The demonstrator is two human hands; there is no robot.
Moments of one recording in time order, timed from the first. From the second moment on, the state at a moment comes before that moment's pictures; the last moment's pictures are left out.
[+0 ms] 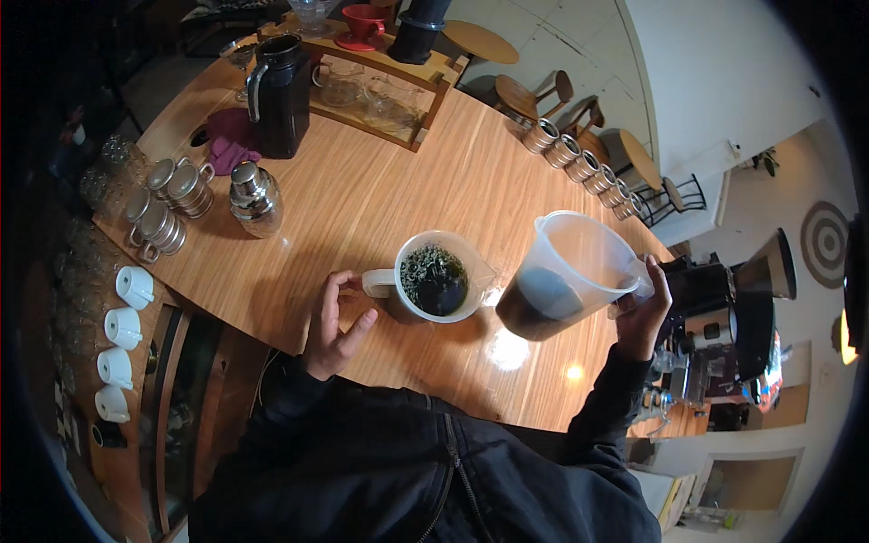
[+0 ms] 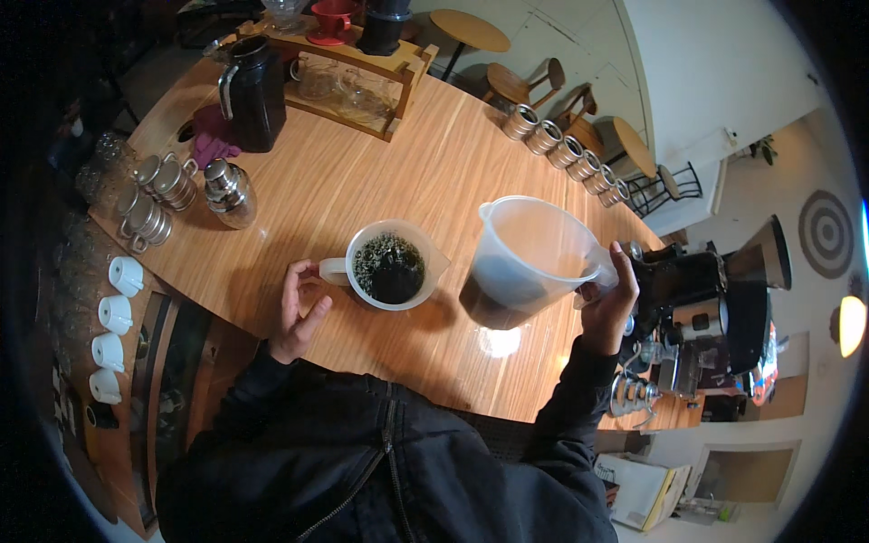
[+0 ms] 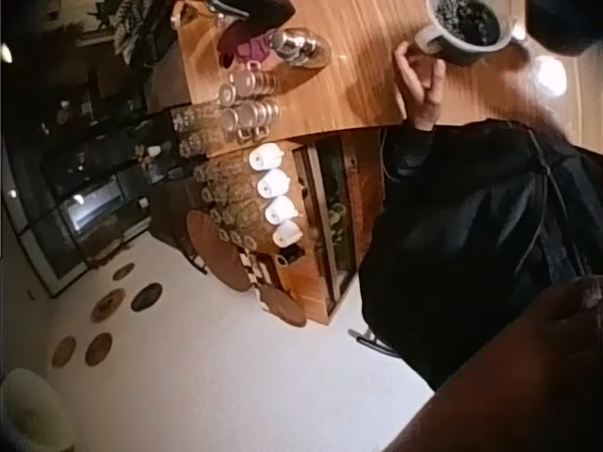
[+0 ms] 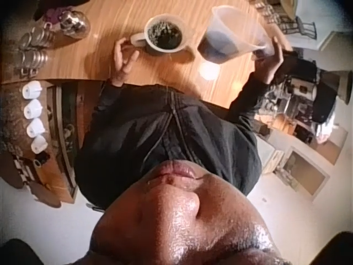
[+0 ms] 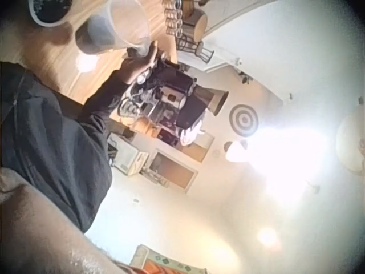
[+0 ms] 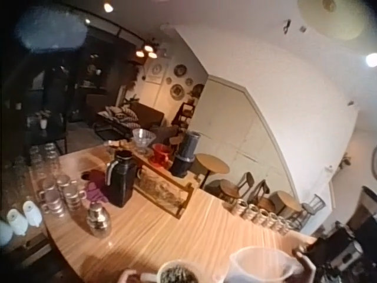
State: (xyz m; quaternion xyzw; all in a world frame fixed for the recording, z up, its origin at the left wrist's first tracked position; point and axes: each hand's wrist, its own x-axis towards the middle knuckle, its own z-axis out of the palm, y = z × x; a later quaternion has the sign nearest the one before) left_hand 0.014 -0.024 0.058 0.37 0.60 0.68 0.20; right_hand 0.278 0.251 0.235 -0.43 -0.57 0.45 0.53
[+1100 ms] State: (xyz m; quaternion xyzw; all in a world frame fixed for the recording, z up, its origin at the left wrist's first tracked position) left_hand -0.048 -0.112 0.055 0.26 0.68 0.68 0.10; right_hand -0.028 0.296 0.114 -0.02 -0.55 0.82 0.18
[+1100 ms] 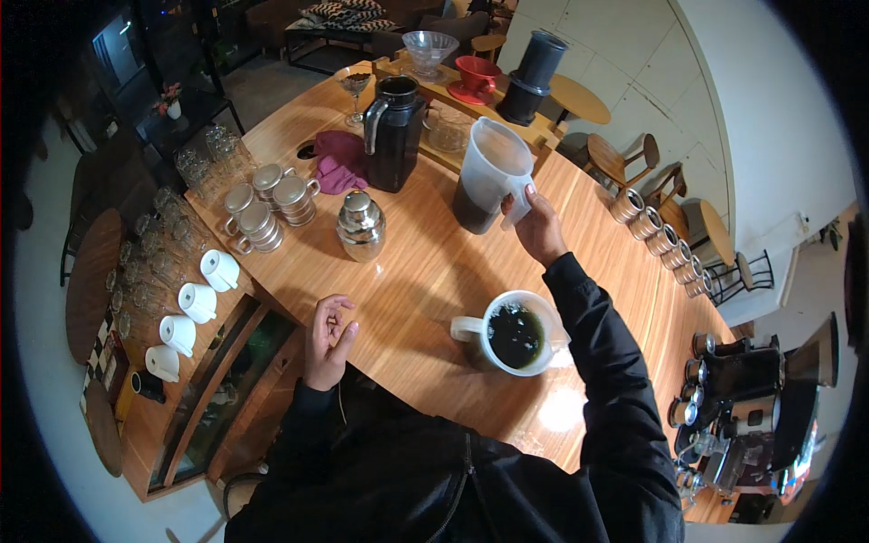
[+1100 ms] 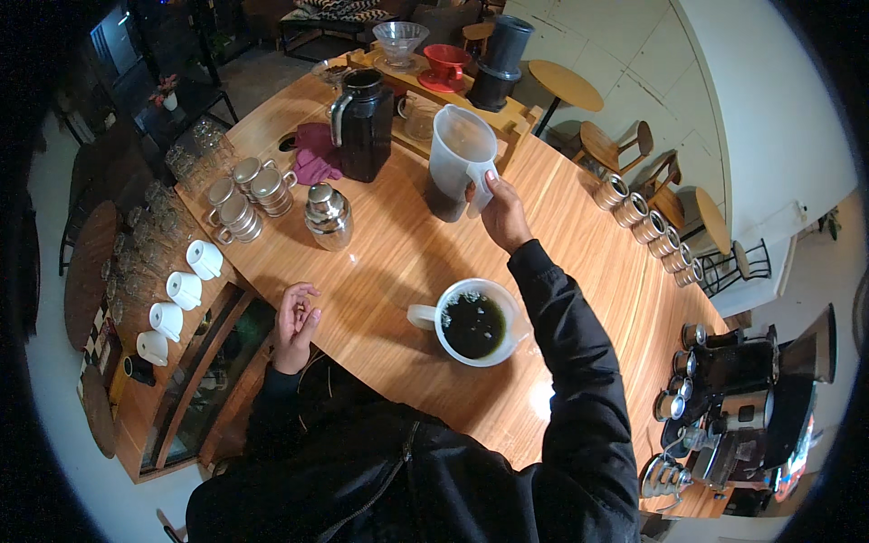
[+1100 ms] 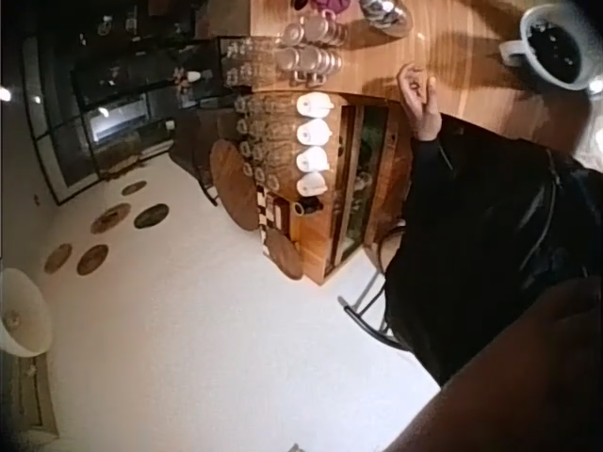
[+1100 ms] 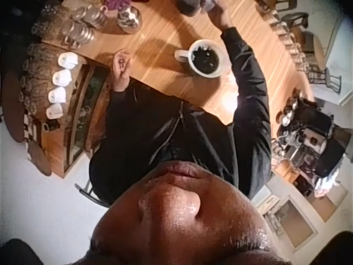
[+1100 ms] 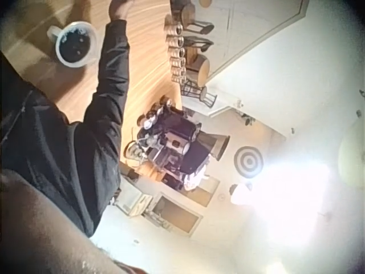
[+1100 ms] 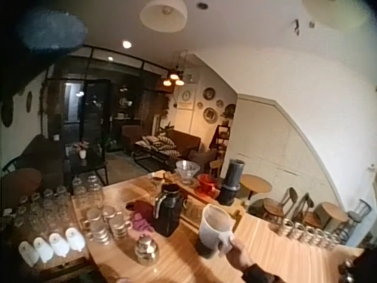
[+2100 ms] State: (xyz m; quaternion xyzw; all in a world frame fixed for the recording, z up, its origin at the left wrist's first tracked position) left_hand -0.149 -0.018 0.072 0.52 0.53 0.63 0.24; right_hand 0.248 0.153 0.156 -0.38 -0.66 0.55 0.35
